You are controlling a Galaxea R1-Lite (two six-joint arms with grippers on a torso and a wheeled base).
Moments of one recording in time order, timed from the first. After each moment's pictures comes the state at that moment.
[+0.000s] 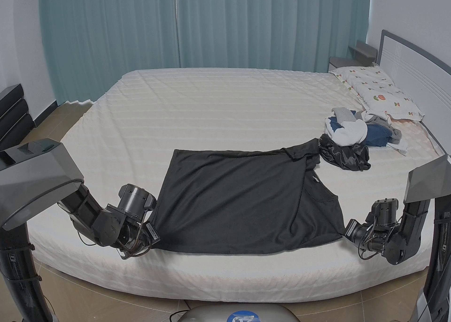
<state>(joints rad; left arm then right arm) -0.34 2.13 -0.79 -0.26 0.22 -0.92 0.05 2.35 -0.39 -1.30 0.12 0.69</state>
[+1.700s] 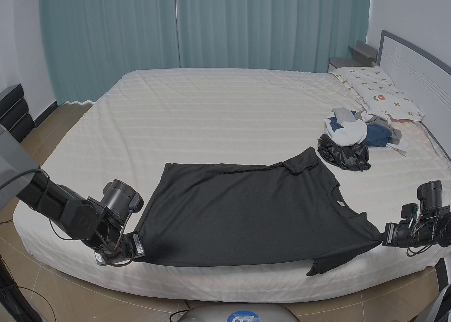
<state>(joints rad) -0.37 1.89 -0.77 0.13 0.21 -0.78 -0.12 1.70 -0.32 -0.51 0.21 0.19</state>
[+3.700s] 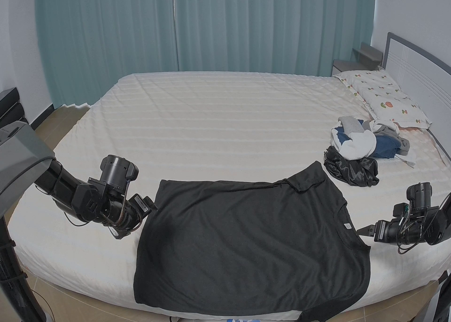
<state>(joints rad) -0.27 2.02 -0.89 -0.16 0.10 -0.99 -0.12 1.89 -0.35 -0.67 0.22 0.23</state>
